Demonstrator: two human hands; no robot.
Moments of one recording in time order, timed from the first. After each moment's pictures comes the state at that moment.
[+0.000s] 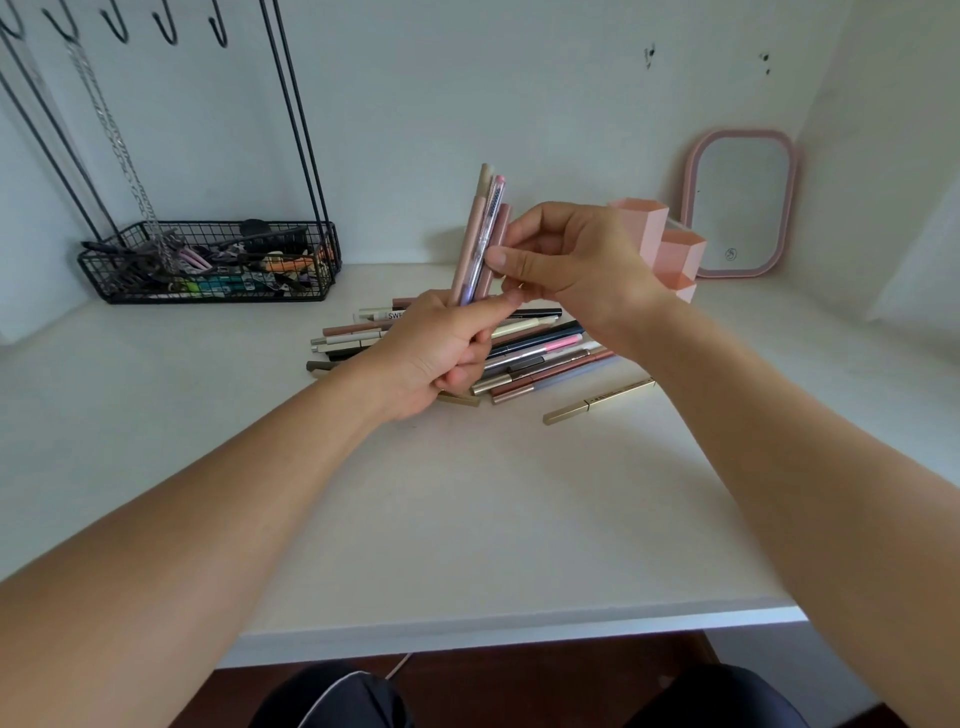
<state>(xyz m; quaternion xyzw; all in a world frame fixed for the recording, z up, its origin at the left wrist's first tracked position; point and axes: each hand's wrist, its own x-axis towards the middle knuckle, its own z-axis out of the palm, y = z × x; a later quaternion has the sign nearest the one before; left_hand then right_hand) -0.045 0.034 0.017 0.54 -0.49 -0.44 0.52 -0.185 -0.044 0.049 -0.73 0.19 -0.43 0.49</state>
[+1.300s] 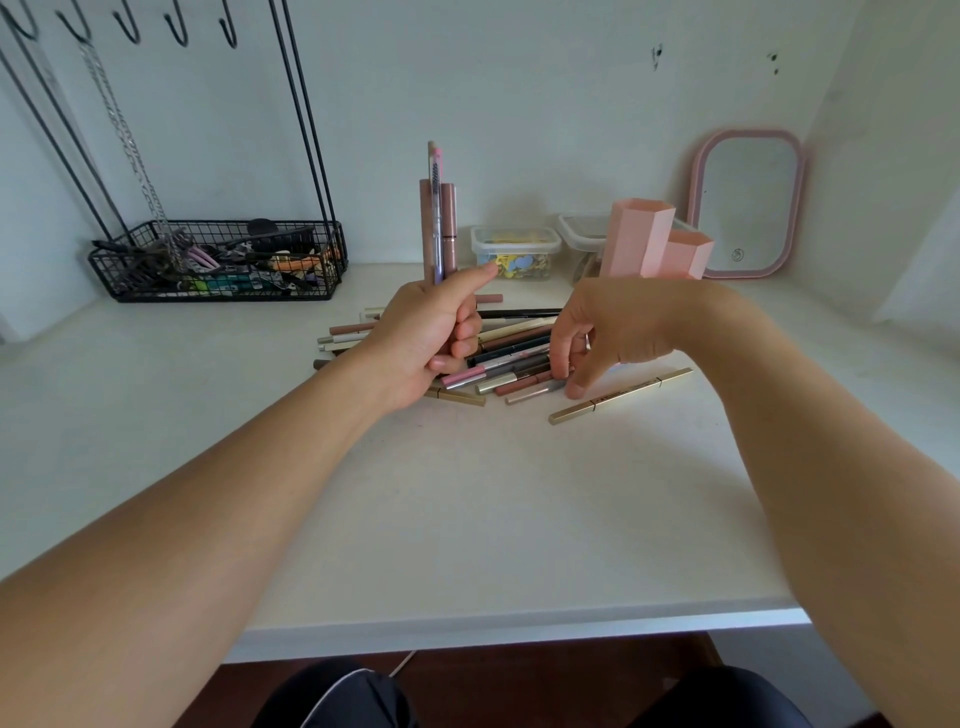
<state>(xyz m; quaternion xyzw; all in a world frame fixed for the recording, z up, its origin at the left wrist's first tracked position) -0.032 0.027 0.018 0.55 -0.42 -0.44 0.57 -0.216 -0.065 0.053 -0.93 0.32 0.05 0.14</state>
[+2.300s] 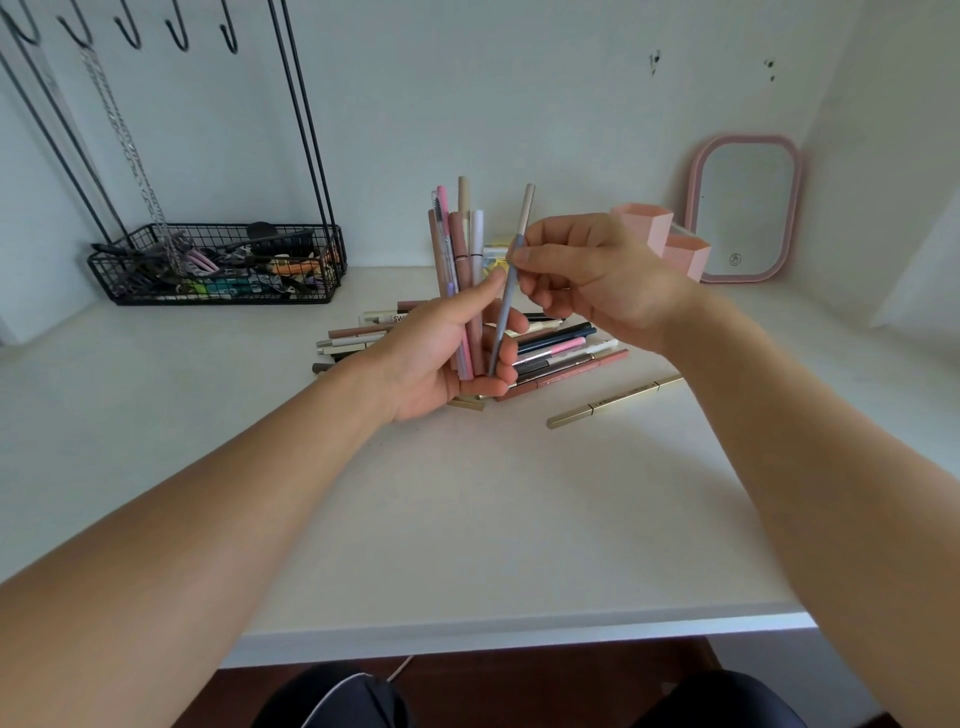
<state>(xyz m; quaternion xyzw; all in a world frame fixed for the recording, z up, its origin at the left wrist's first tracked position) -0.043 0.040 0.024 0.50 -0.45 -0.54 0.50 -0.196 -0.051 0.058 -0.75 0.22 -0.34 0.52</state>
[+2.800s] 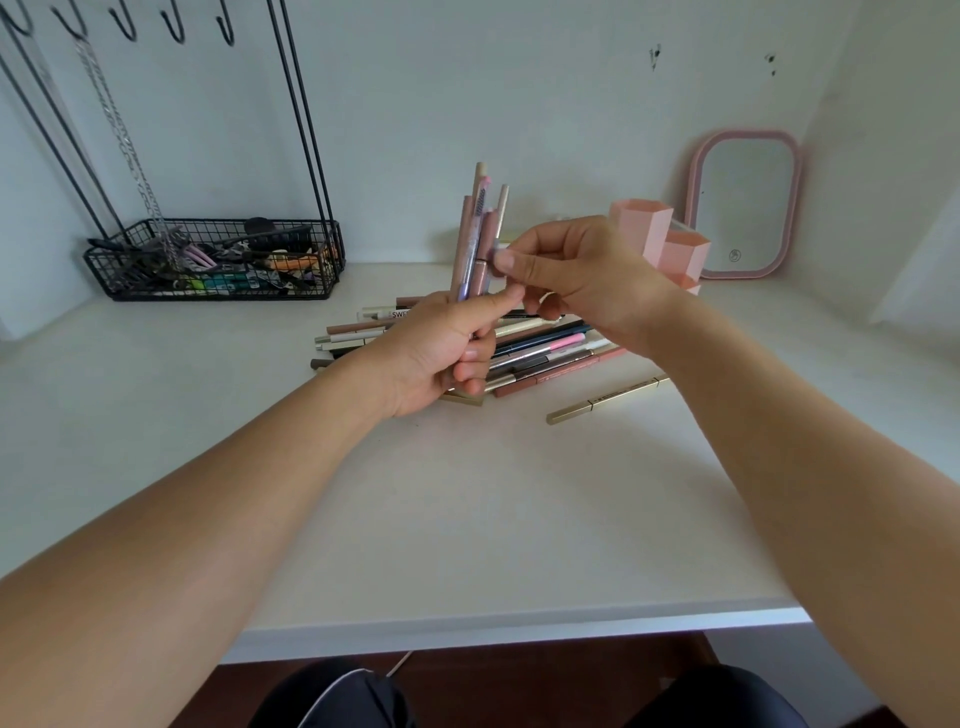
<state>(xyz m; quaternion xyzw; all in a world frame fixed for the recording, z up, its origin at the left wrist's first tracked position) -0.044 0.034 0.019 0.53 -0.48 -0.48 0.50 -0.190 -0.053 0.047 -0.78 0.23 -0.35 0.46</state>
